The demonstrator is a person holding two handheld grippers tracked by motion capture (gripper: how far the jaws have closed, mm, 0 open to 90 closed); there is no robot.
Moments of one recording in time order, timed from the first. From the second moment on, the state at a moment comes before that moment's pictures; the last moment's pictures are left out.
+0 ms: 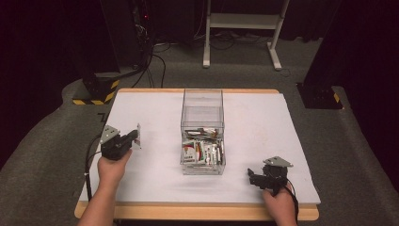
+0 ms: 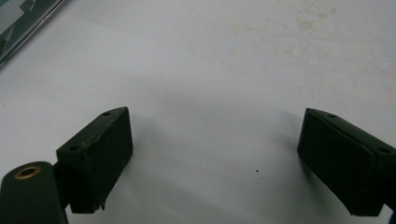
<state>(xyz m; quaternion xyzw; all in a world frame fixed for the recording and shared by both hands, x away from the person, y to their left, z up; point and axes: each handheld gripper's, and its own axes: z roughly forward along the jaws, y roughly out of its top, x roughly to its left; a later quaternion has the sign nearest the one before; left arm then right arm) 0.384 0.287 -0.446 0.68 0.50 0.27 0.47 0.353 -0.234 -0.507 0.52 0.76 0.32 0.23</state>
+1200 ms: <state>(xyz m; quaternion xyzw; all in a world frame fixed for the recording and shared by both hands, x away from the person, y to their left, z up) 0.411 0.257 -0.470 0.70 0.50 0.26 0.44 0.352 -0.234 -0.507 0.52 0.76 0.32 0.23</state>
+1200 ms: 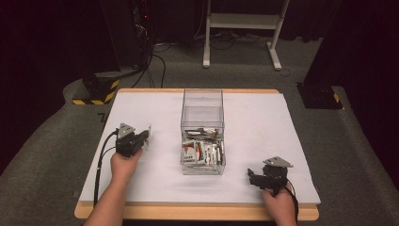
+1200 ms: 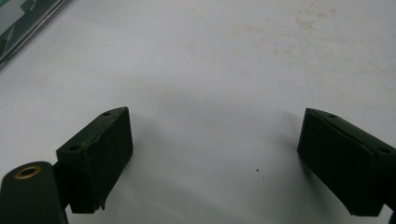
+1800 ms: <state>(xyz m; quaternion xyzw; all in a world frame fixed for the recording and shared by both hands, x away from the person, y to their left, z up) 0.419 0.220 -0.480 0.71 0.50 0.23 0.45 0.351 -0.234 -0.507 0.52 0.76 0.32 0.23</state>
